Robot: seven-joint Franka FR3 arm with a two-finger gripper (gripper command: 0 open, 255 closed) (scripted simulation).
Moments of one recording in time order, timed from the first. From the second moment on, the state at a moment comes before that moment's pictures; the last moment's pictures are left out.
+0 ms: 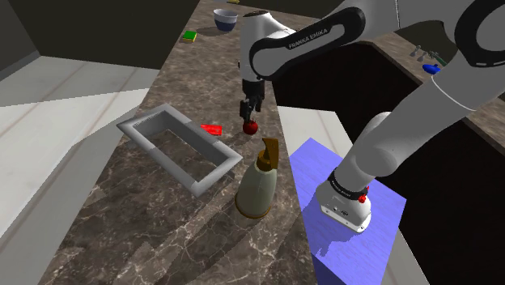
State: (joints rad) arm 0.10 -0.22 0.14 -2.46 0.01 2.10 -0.02
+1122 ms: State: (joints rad) arm 0.10 -0.16 0.15 -2.51 0.01 2.21 -0.01
